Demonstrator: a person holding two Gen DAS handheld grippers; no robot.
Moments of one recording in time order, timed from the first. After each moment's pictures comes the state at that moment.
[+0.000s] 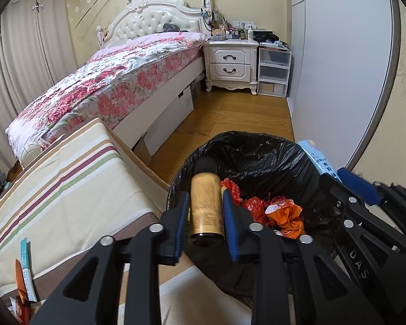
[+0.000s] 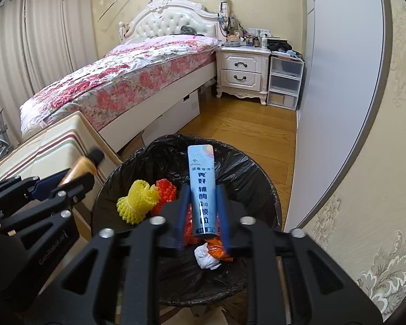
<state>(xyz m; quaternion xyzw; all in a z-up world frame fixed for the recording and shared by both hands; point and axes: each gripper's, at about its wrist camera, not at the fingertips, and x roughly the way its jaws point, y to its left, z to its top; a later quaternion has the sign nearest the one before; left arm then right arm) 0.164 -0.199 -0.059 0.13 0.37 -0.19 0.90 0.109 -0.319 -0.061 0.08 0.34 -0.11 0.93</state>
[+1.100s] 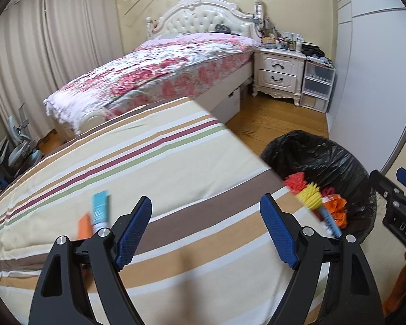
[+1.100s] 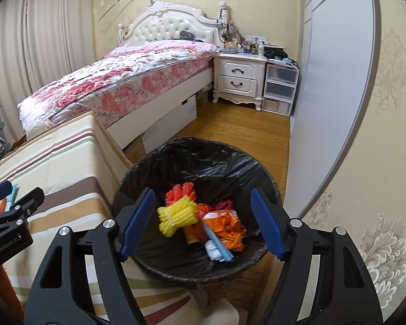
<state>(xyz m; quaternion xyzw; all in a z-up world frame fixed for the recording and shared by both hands) 0.133 -0.078 -0.037 0.09 0.36 -0.08 0.93 0.082 -0.275 -0.036 0.06 0.33 -0.12 0.93</state>
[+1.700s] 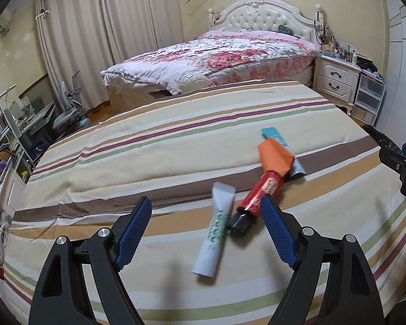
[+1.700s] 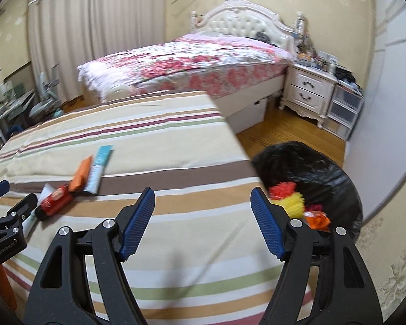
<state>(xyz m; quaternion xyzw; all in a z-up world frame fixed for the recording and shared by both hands) 0.070 0.093 -0.043 0.05 0.37 0.06 0.93 0.076 -0.113 -0.022 -0.02 0.35 0.05 0.94</state>
